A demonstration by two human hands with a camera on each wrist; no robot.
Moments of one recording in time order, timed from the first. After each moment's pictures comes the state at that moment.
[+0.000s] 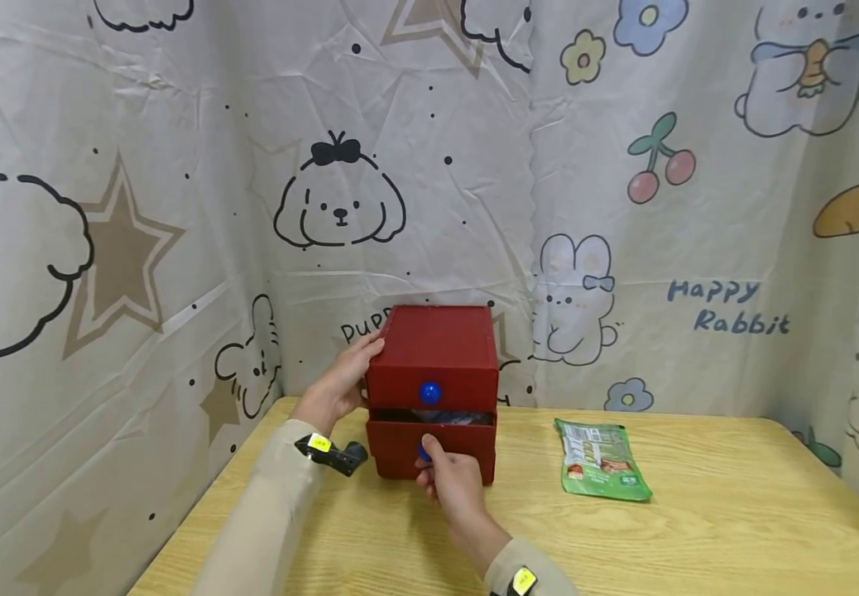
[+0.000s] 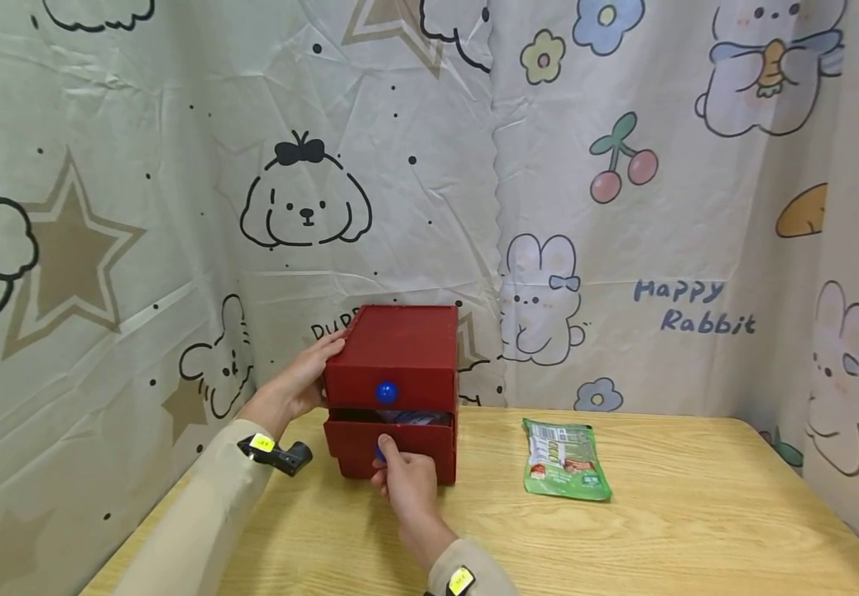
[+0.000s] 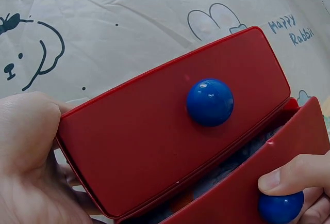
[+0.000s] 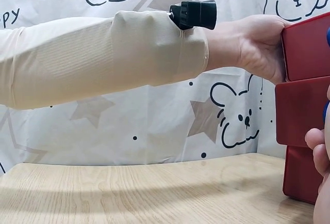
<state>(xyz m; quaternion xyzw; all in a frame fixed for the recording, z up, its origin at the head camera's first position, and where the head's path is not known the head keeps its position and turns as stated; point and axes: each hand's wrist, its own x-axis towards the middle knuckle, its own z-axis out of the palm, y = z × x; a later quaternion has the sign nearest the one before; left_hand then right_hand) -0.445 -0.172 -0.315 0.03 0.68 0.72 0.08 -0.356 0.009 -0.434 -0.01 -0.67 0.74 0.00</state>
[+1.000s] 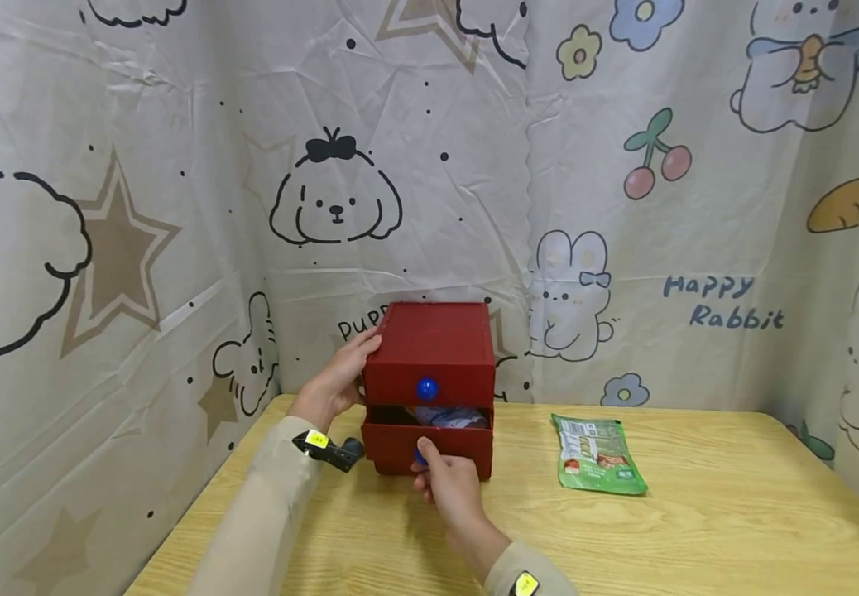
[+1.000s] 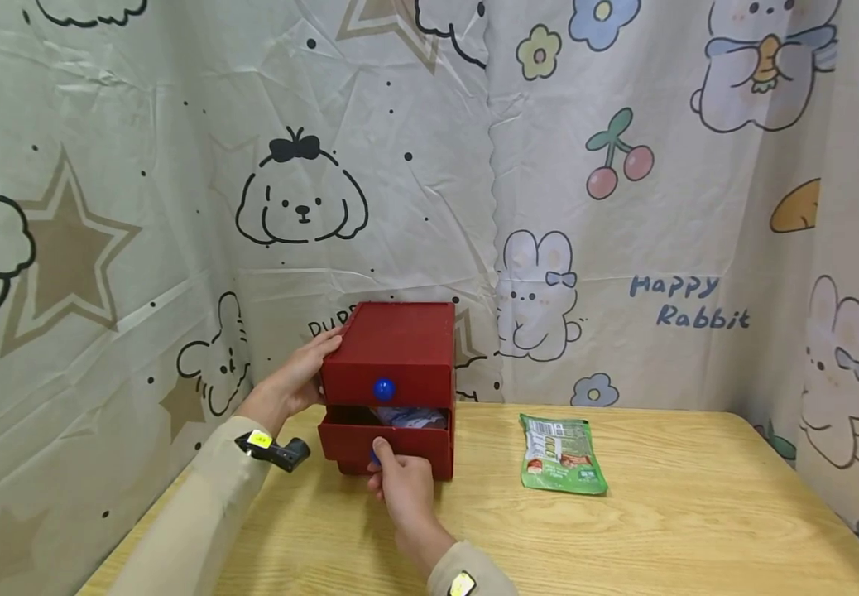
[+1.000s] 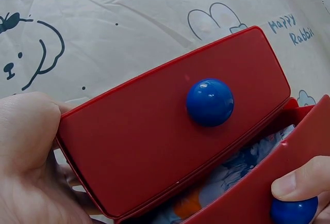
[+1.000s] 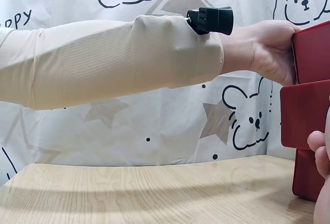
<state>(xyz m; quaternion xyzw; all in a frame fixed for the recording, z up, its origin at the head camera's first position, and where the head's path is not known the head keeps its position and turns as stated) -0.445 -0.173 -0.314 0.03 0.68 0.73 0.09 -0.344 0.008 -0.431 -0.02 -0.66 0.75 0.00</state>
